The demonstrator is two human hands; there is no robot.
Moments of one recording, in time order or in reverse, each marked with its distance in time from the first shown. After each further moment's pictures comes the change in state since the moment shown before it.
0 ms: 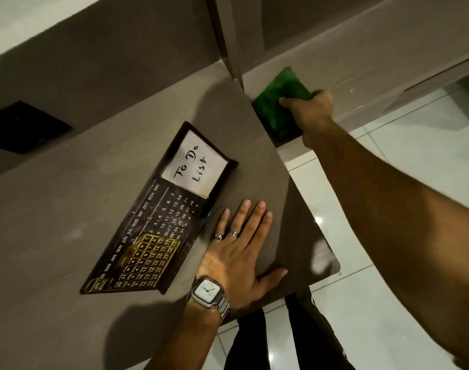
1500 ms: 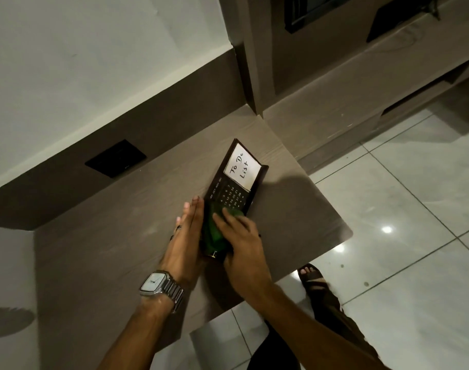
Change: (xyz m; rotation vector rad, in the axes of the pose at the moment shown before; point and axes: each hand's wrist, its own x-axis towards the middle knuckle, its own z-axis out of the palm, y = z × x) left_hand -0.120 -0.089 -0.118 -0.346 0.132 -0.291; right_hand -0.338 0.075 0.057 -0.447 -0.363 -0.591
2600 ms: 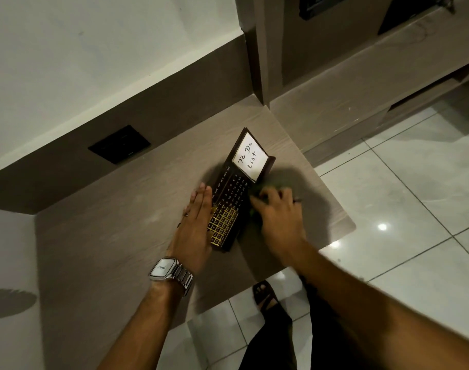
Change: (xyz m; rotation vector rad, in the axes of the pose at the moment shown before) left_hand 0.000 0.003 0.000 0.067 -0.019 -0.016; right_hand 0.035 0.042 -0.045 -0.775 -0.102 -0.005
